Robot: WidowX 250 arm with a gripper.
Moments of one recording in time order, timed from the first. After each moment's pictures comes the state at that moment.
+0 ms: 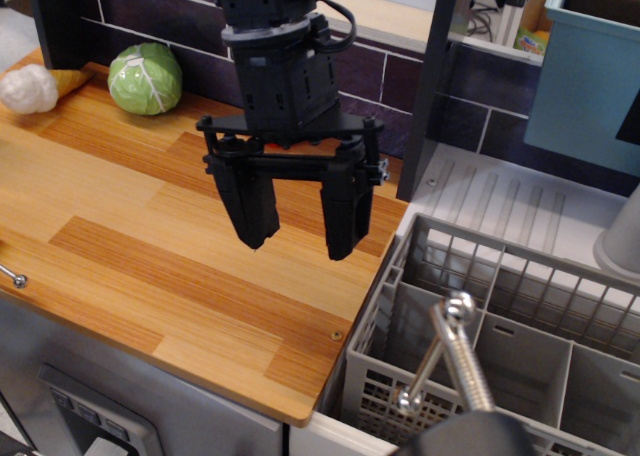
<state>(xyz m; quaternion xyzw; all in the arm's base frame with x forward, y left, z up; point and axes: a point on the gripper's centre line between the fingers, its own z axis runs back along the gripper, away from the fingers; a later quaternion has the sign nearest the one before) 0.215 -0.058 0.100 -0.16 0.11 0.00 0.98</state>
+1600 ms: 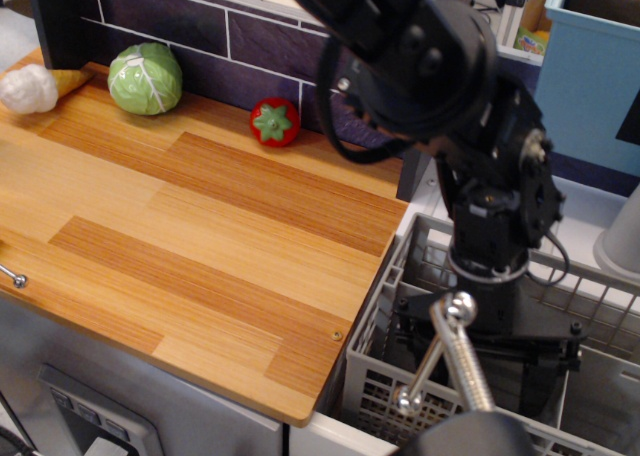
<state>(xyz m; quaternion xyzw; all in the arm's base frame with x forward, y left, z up) 0.232 -0.175 0.005 -0.11 0.03 0.08 0.99</state>
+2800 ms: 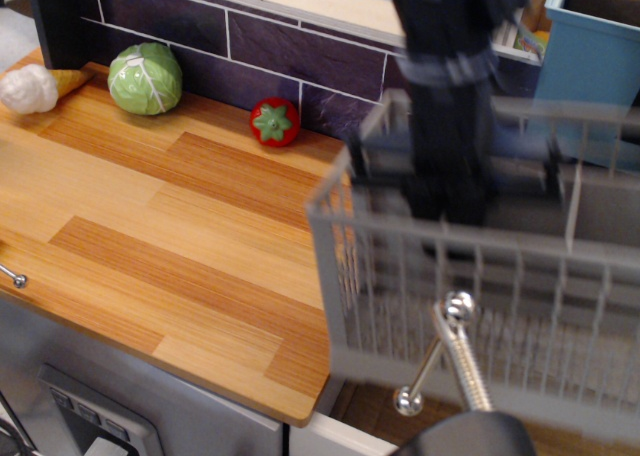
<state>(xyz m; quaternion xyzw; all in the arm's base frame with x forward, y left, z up) 0.243 -0.121 0.125 -0.15 0.02 0.05 0.99</state>
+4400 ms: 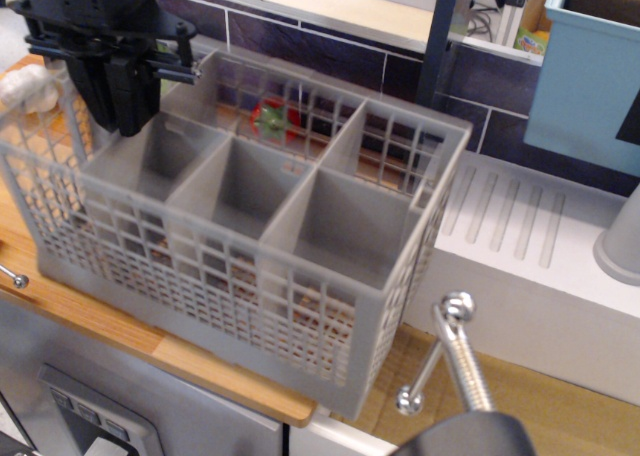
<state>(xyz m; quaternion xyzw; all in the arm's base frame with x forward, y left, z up) 0.233 0.059 0.124 -0.02 -0.02 0.06 1.00</state>
